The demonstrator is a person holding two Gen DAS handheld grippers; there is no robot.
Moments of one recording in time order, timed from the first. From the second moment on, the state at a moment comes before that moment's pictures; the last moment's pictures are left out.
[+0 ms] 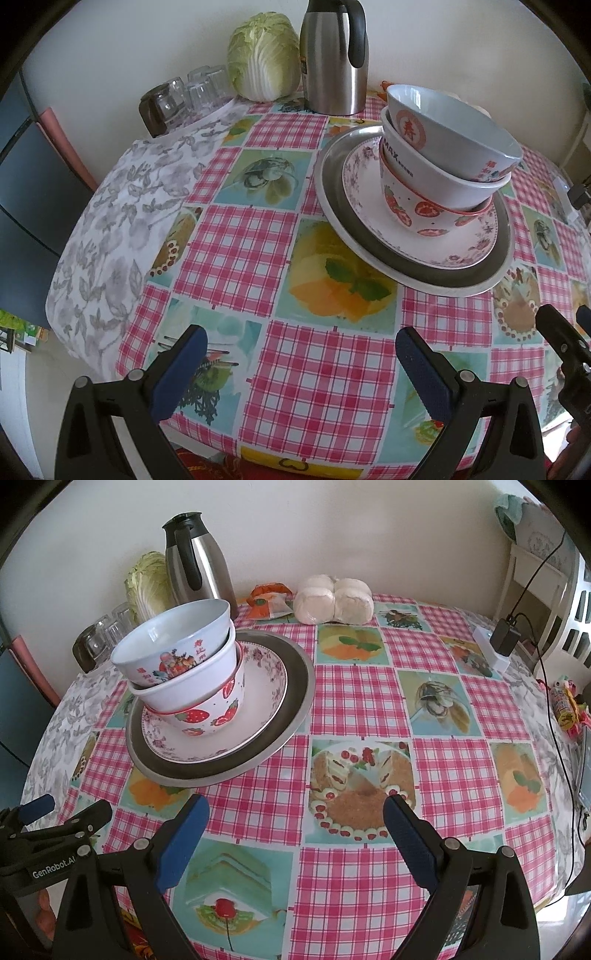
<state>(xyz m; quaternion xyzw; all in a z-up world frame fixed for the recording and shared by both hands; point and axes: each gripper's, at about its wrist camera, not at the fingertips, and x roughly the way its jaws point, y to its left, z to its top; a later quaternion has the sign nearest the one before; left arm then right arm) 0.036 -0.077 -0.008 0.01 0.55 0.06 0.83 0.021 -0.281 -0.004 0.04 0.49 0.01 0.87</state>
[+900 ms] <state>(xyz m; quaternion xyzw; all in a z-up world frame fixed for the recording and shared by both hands) 0.038 -0.073 -0.013 0.00 0.56 0.06 0.83 0.021 -0.280 -0.007 0.04 0.50 0.00 0.87</state>
